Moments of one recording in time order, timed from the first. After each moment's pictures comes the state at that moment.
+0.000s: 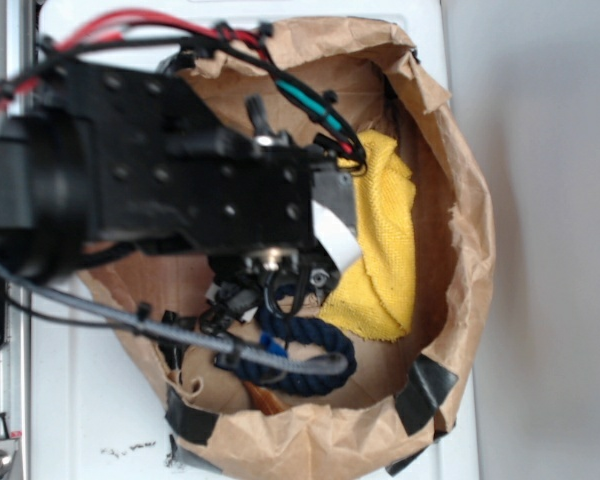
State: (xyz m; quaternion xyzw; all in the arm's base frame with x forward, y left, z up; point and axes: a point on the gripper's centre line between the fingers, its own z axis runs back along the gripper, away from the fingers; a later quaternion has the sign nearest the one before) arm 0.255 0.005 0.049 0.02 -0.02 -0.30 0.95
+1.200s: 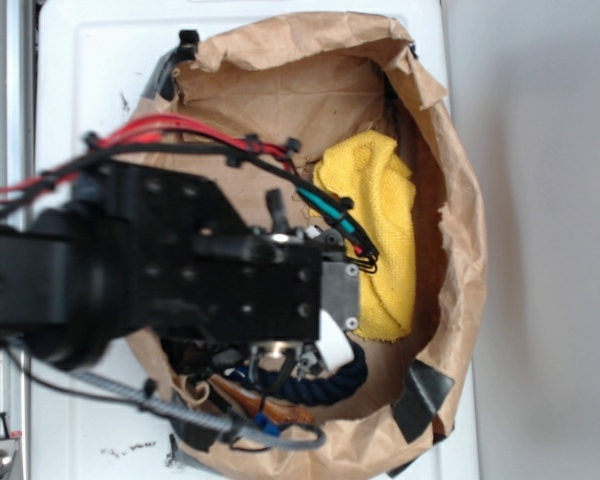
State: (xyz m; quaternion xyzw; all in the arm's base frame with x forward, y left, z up) arm 0.250 -0.017 0.038 0.00 0.00 -0.40 0.92
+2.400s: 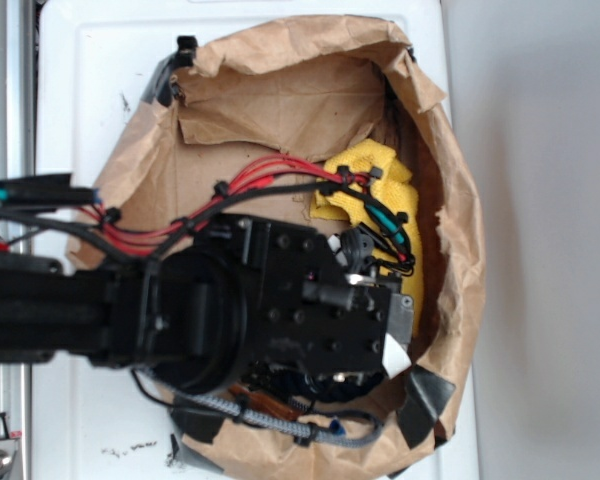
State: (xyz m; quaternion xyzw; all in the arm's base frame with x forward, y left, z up) arm 0.274 -0.028 0.013 0.02 0.01 -0.36 0.93
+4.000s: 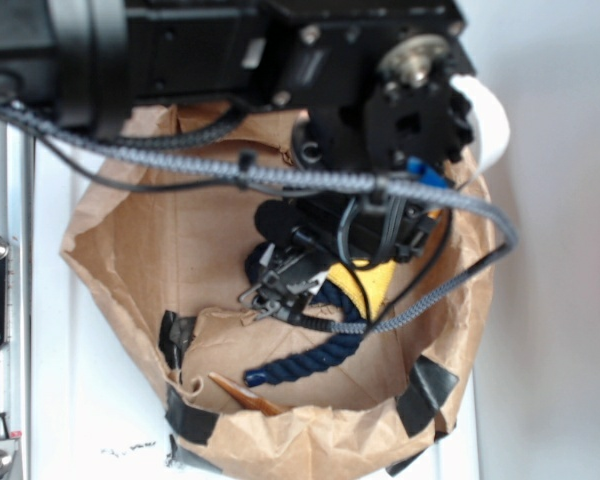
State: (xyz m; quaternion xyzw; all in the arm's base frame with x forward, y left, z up) arm 0.270 0.016 0.130 -0.14 -0.03 -0.27 0.95
